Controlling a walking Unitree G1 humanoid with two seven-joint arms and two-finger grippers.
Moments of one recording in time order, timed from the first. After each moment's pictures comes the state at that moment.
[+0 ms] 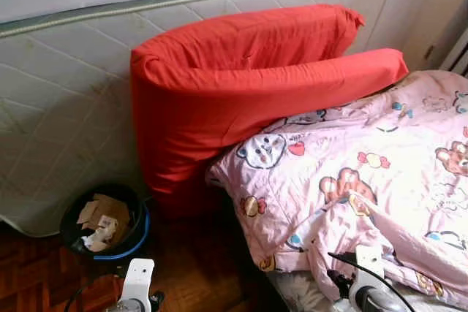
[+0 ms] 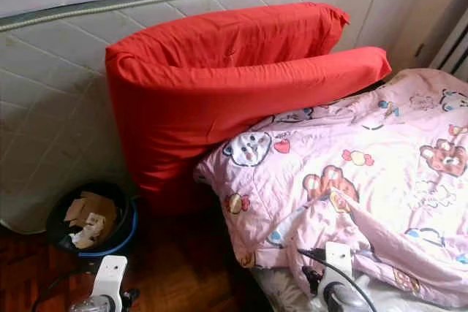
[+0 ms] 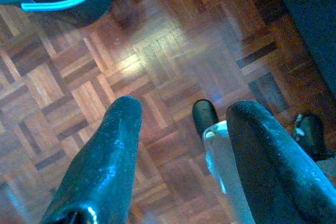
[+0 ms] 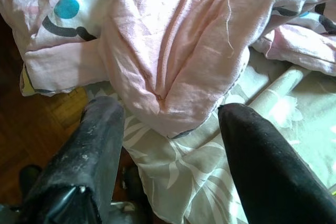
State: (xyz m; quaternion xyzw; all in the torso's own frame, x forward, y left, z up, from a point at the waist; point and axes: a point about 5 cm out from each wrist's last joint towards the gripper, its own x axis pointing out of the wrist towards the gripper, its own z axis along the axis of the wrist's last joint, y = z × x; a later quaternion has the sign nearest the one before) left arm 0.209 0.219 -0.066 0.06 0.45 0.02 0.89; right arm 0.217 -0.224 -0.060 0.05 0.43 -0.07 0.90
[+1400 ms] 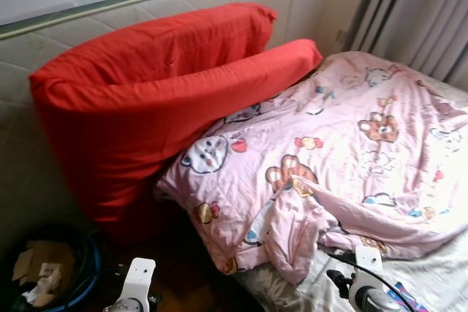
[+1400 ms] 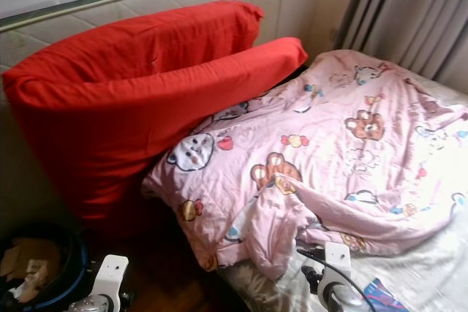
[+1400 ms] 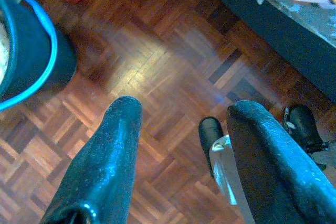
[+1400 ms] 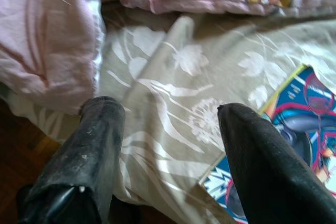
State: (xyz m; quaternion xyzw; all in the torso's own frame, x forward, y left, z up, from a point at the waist) left arm 0.211 0.217 -0.066 0.08 0.45 0.01 0.89; right arm 0.216 -0.228 -0.060 0.05 0.44 -0.08 0.90
